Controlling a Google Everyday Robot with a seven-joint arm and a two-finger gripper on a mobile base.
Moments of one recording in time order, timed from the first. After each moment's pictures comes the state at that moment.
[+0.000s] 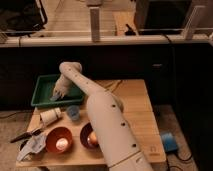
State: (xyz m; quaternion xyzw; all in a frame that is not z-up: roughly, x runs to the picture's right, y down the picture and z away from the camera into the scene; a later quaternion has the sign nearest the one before) arm -0.308 0.042 0.962 -0.19 -0.41 -0.41 0.80
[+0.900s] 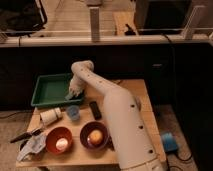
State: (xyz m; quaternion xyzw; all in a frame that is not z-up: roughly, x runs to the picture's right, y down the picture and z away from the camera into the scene) arm -0.213 0.027 0.979 -0.21 -0.32 -0.37 0.85
